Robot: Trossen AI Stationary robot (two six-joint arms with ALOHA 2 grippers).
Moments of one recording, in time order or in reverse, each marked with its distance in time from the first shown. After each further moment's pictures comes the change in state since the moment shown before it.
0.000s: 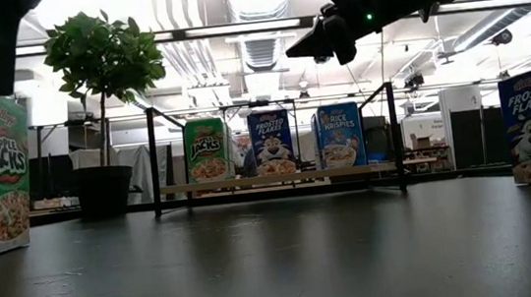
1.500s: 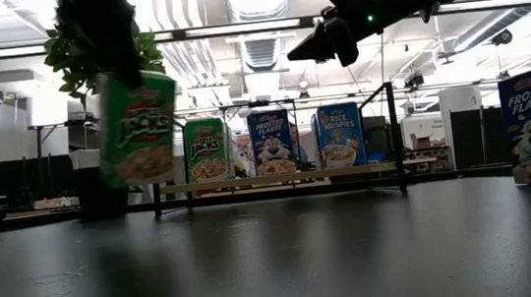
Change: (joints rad) left arm 0.346 -0.031 0.044 0.160 -0.250 1.249; right arm 0.000 0.000 0.000 -0.025 0.000 0.008
